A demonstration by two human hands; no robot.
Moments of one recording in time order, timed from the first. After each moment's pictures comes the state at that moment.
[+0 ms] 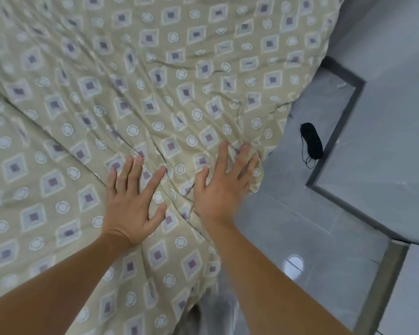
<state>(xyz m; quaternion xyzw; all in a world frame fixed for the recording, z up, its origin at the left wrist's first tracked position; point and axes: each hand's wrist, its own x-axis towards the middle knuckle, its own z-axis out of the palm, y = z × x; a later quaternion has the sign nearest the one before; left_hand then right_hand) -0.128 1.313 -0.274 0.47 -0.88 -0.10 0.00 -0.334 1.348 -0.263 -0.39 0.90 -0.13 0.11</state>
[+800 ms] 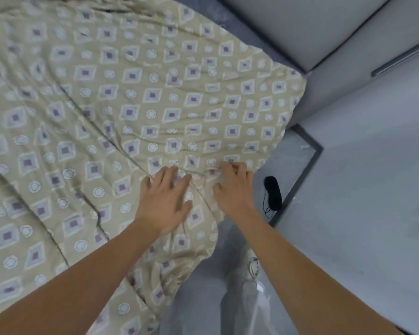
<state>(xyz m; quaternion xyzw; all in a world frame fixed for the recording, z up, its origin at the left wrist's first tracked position) -0.329 1.197 -0.192 0.49 -0.84 -0.21 -0.07 -0.541 1.216 -0.190 -0.53 0.81 -0.01 0.27</state>
